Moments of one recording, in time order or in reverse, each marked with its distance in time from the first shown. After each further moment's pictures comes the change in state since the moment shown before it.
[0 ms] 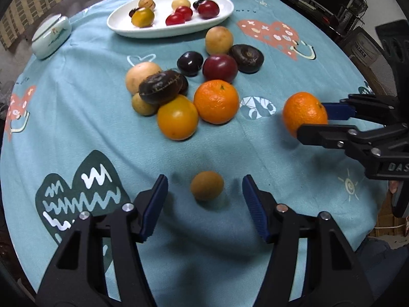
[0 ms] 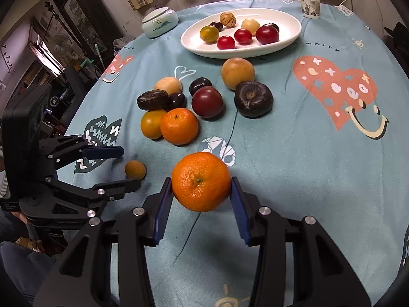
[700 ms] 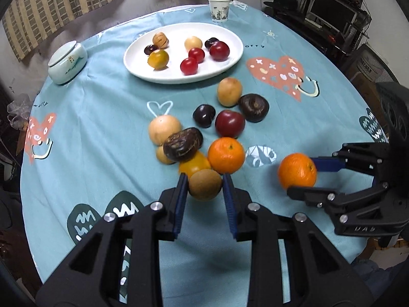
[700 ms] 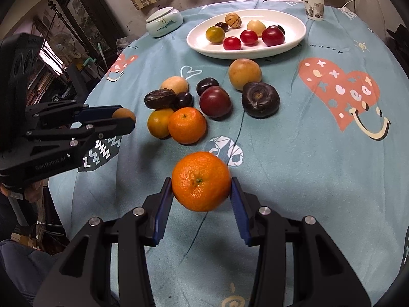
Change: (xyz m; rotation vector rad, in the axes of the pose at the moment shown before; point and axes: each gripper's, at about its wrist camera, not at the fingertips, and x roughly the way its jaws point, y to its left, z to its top) left arm -0.046 -0.001 0.038 -0.006 -0.113 0.072; right arm -0.002 0.007 0.001 -0.013 -0.002 0.012
